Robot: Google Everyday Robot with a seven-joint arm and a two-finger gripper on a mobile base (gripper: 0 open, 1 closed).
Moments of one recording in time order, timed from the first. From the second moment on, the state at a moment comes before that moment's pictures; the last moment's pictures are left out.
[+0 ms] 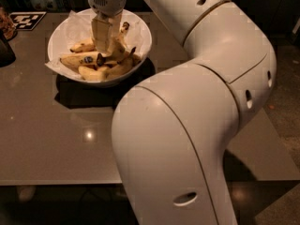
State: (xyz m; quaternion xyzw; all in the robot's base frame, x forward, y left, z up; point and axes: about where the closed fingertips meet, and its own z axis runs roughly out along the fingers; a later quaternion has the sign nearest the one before) arm 0.669 0.104 0.946 -0.59 0.80 0.03 0.11
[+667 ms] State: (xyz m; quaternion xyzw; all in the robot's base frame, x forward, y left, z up) arm 0.678 0.100 0.935 -0.59 0.80 0.02 0.10
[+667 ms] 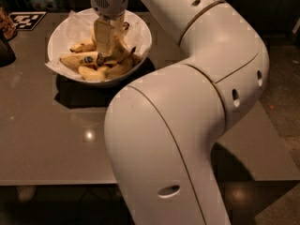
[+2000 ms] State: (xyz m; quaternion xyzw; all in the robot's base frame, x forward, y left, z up) arm 0.681 0.095 0.929 -0.59 0.80 0.02 0.09
